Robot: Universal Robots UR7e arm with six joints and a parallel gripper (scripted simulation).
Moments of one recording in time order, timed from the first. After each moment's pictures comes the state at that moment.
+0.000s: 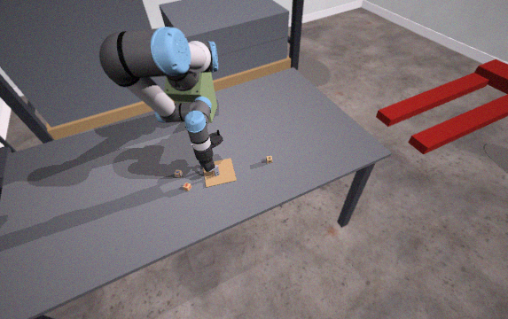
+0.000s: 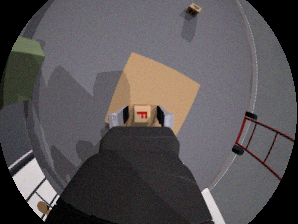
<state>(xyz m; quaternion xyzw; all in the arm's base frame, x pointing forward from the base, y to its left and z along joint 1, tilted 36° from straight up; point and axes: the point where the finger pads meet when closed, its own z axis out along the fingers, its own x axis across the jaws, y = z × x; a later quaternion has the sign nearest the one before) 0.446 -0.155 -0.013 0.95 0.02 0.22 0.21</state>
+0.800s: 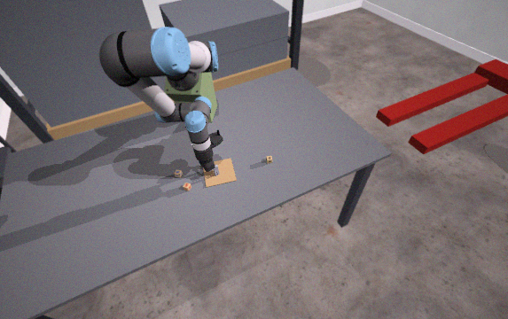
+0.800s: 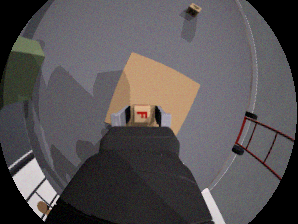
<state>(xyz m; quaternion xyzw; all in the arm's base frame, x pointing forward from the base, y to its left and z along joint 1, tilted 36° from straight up) 0.446 -0.155 -0.013 0.95 0.02 0.22 0.21</state>
